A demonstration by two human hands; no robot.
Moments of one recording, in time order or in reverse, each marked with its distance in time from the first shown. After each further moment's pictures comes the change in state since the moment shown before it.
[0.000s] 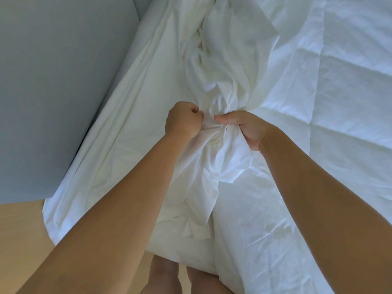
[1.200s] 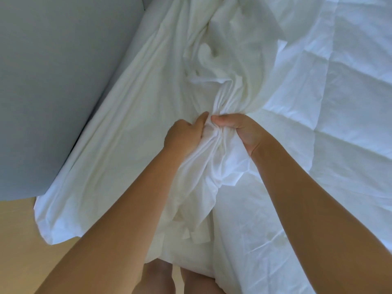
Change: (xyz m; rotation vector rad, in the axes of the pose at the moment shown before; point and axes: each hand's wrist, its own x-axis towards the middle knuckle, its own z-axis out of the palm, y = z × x) left_hand -0.001 -0.027 -0.003 -0.115 -0.130 -0.249; right_hand 0.019 0.005 0.021 0.073 0.096 0.034
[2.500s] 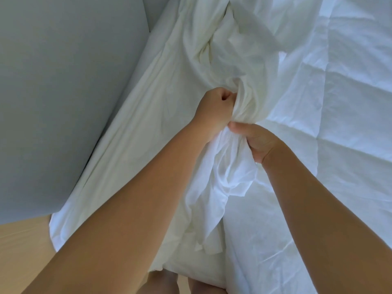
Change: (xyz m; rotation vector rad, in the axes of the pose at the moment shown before) left_hand -0.004 0.077 -0.022 -0.217 -0.138 0.392; right_hand -0.002 -0.016 0.014 0.069 -0.028 -0.179
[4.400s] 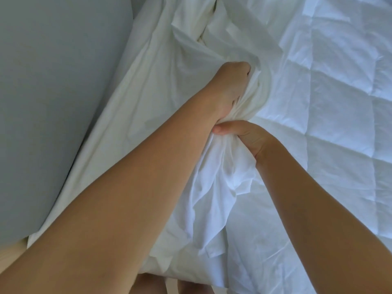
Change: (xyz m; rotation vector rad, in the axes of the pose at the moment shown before) left_hand 0.036 0.029 -0.021 -0.282 -0.200 -0.111; right_hand 0.014 -0.002 0.036 -0.113 0.137 0.213
